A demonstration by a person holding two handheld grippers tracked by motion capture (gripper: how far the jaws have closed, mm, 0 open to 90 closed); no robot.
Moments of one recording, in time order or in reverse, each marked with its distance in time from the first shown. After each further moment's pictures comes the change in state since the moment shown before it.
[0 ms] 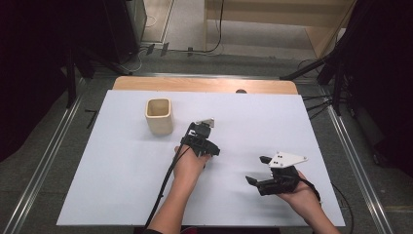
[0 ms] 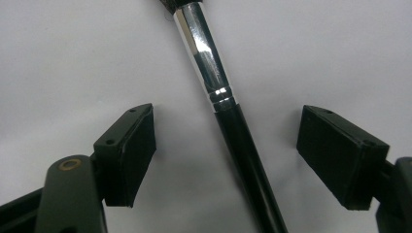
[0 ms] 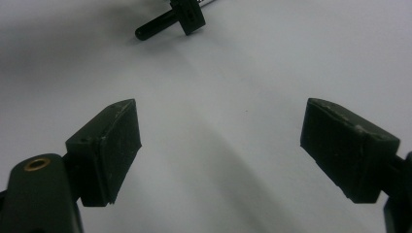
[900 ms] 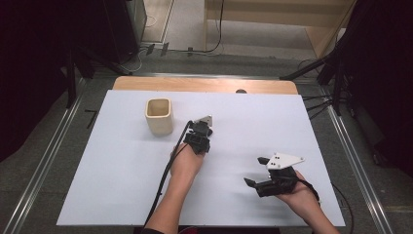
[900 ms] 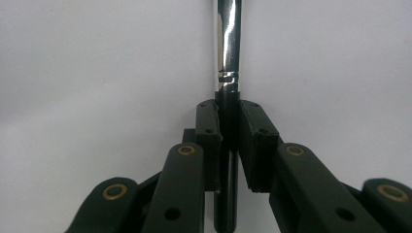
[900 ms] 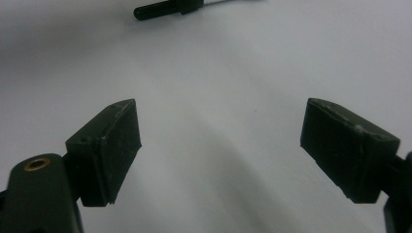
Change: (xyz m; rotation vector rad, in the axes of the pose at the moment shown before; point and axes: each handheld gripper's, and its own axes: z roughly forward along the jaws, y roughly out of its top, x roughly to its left) left arm 0.012 0.002 -0.009 0.050 -0.072 -0.011; right arm 0.004 0.001 0.003 0.015 0.014 -0.027
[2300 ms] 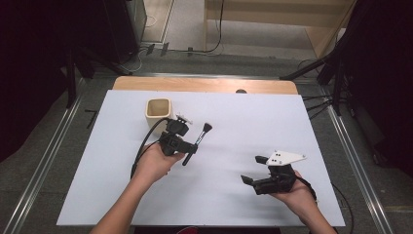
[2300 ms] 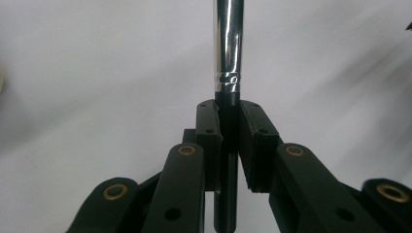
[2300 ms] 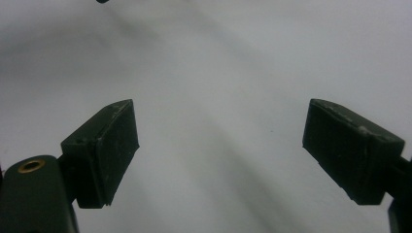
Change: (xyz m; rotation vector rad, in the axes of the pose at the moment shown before) left arm 0.055 -0.044 -0.062 -0.216 -0.330 0.224; right arm 0.001 0.006 0.002 -0.068 0.053 0.093
